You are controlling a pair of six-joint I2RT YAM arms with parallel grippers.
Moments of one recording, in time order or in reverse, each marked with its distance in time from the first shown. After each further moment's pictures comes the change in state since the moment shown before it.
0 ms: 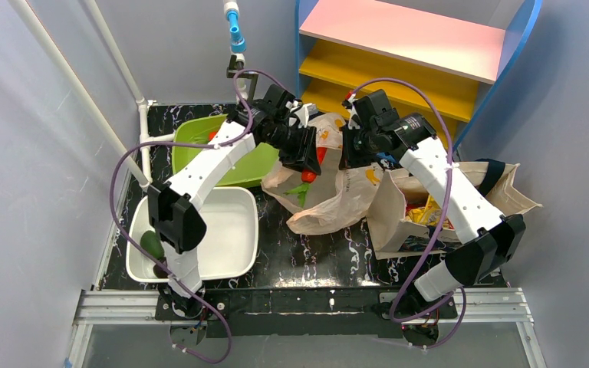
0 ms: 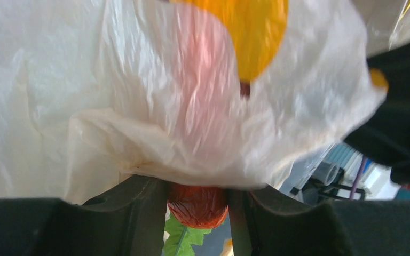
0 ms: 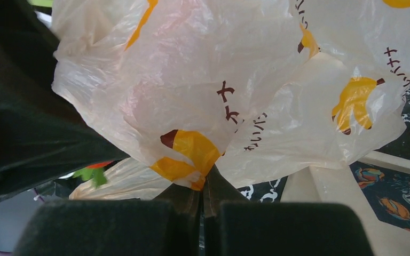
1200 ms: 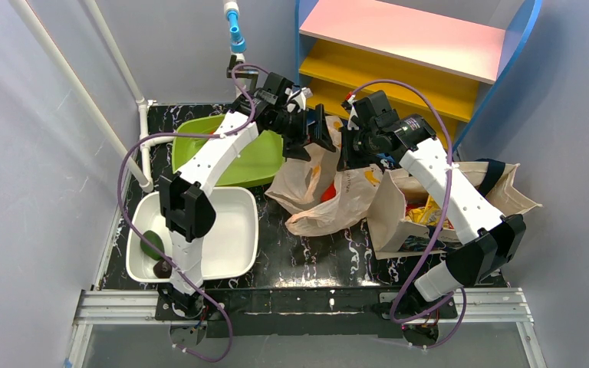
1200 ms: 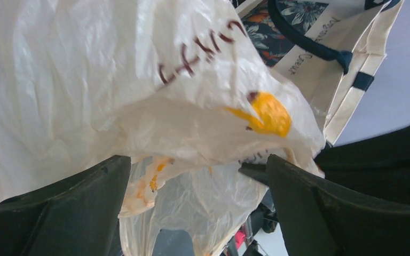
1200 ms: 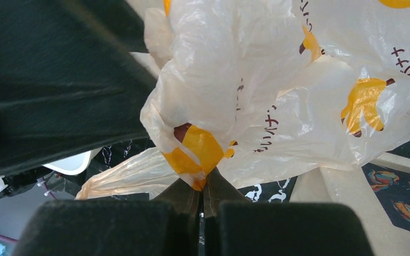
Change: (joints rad) left arm 0.056 0.166 0.165 0.102 0.069 -0.259; right arm 0.000 -0.005 -0.020 0.015 -0.036 0.021
